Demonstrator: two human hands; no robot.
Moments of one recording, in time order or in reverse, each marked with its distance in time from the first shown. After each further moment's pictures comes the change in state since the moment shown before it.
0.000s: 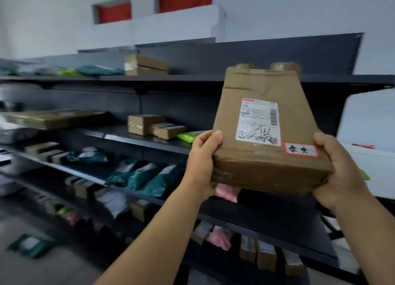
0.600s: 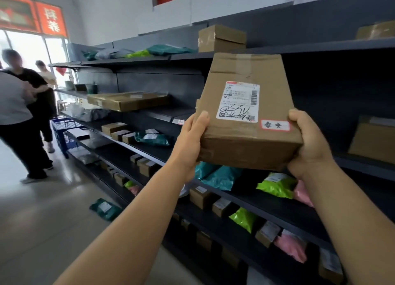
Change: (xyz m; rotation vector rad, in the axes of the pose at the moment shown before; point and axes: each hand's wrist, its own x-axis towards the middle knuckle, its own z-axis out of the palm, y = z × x) left_hand 0.068 0.086 -0.261 0.283 0.238 0.072; right_hand 0.097 0.187 0.246 0.059 -0.228 0.133
